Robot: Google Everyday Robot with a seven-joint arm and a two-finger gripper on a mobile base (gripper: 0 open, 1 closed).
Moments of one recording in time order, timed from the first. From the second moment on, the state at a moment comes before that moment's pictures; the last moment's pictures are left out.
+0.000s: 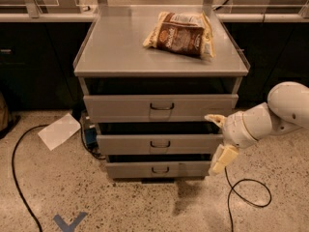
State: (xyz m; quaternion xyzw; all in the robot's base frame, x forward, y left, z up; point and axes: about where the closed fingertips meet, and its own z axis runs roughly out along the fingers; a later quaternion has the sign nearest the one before) arm 0.511 -0.172 0.690 -0.65 0.68 0.17 0.29
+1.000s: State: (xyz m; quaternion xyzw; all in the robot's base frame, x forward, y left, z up) arm 0.538 -0.152 0.620 -0.63 0.67 0.22 0.32
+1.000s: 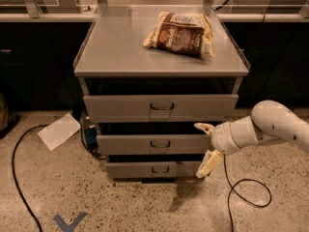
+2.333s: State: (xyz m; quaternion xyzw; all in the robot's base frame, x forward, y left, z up) arm 0.564 -0.137 0.532 -0.61 0.69 0.24 0.31
